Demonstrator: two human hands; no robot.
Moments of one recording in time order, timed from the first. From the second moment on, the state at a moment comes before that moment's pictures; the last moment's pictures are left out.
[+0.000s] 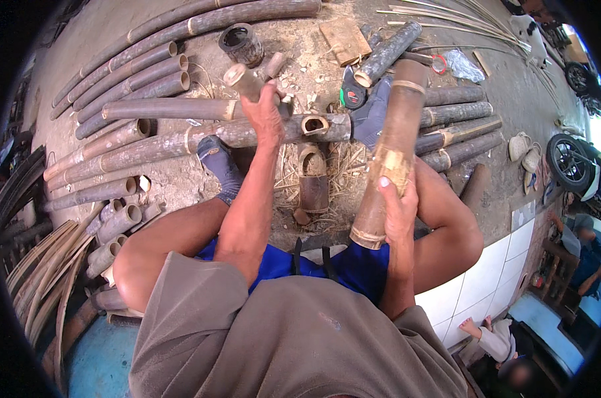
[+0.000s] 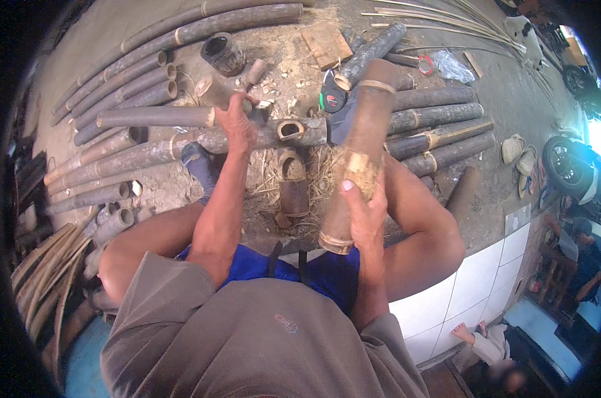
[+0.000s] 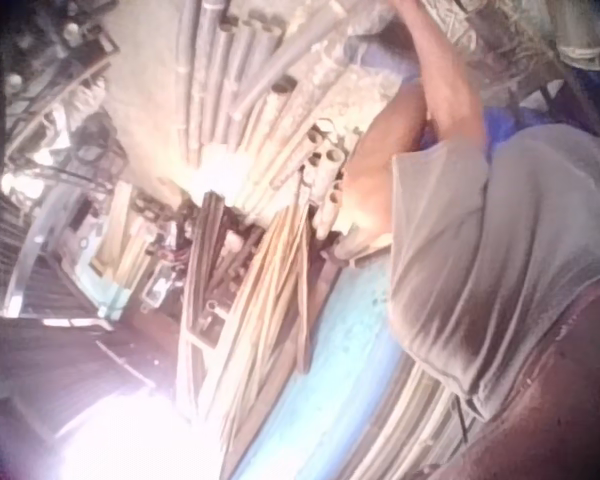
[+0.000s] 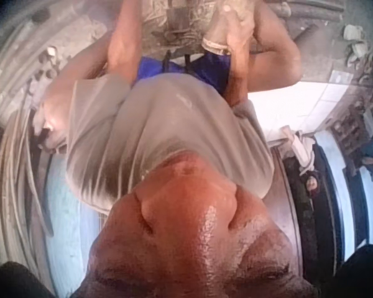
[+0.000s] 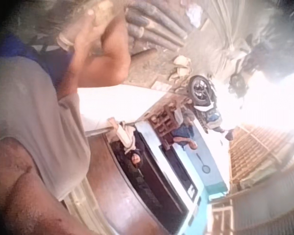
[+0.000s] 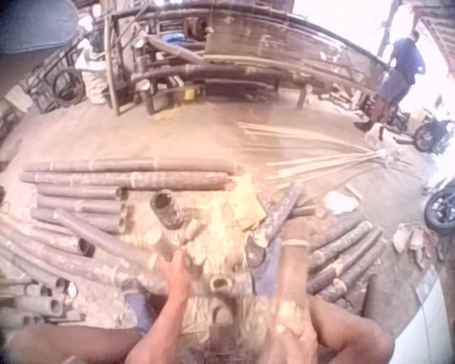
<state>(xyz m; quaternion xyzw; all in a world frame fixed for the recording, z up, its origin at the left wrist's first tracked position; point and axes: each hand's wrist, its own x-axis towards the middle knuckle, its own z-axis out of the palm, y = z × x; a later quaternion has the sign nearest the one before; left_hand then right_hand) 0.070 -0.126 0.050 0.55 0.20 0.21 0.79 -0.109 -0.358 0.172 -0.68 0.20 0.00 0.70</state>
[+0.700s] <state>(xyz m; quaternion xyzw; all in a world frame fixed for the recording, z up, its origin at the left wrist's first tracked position) 0.034 -0.139 0.028 0.52 0.15 0.23 0.81 0.031 -0.284 0.277 -0.95 -0.31 0.03 0.00</state>
